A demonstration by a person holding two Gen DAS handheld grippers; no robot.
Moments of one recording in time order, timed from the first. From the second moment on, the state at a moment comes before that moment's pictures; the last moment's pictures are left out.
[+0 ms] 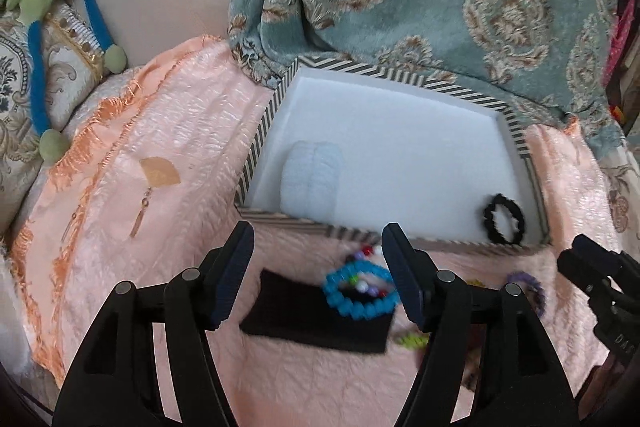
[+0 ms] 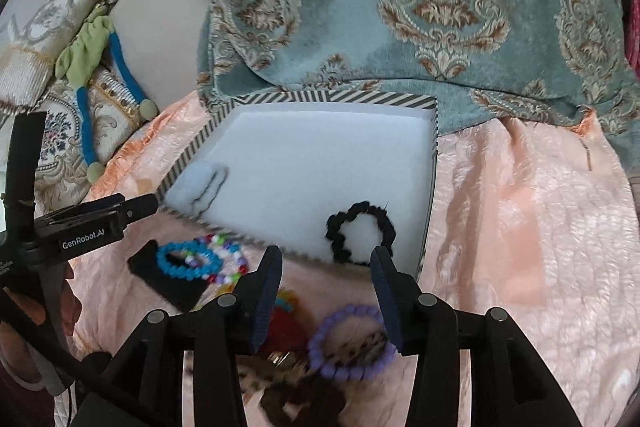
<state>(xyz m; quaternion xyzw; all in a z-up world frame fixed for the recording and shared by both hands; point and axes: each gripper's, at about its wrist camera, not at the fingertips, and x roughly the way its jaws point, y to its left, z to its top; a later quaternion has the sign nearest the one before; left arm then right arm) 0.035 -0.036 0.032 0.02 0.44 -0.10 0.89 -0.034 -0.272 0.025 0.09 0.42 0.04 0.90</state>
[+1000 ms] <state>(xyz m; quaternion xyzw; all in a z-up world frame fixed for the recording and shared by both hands) -0.066 -0.032 0.073 0.03 0.38 -0.09 0.92 -0.120 -0.247 0.069 0.07 0.38 0.04 0.92</state>
